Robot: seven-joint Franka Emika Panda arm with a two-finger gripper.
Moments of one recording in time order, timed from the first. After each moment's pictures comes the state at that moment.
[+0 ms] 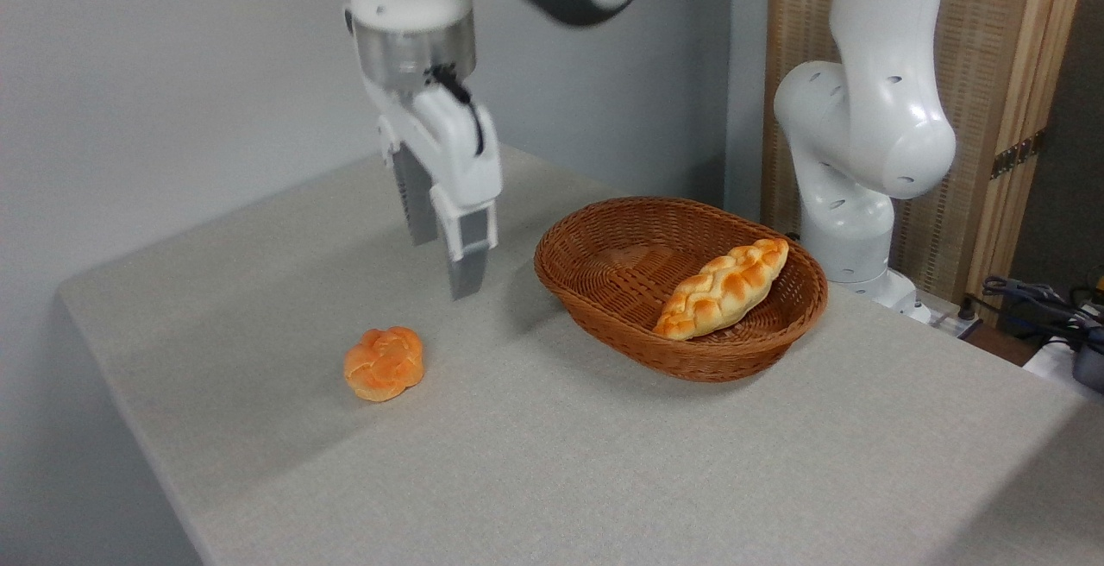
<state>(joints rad) -0.32 -0.12 0.25 -1.86 -0.17 1.76 0.90</state>
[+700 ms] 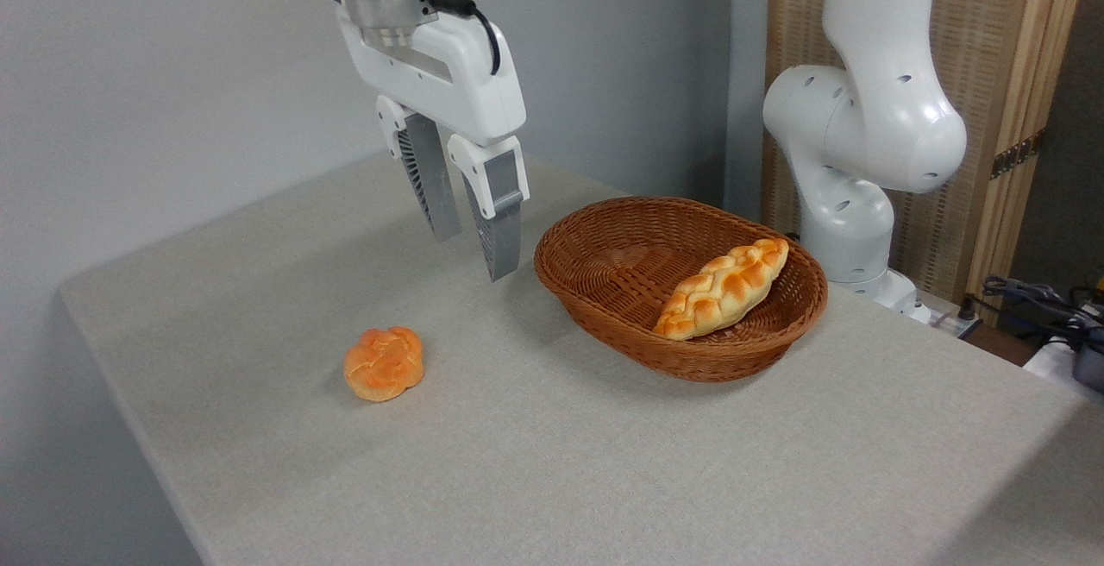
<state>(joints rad) -0.11 -0.06 0.05 -1.68 0.00 1.59 0.77</state>
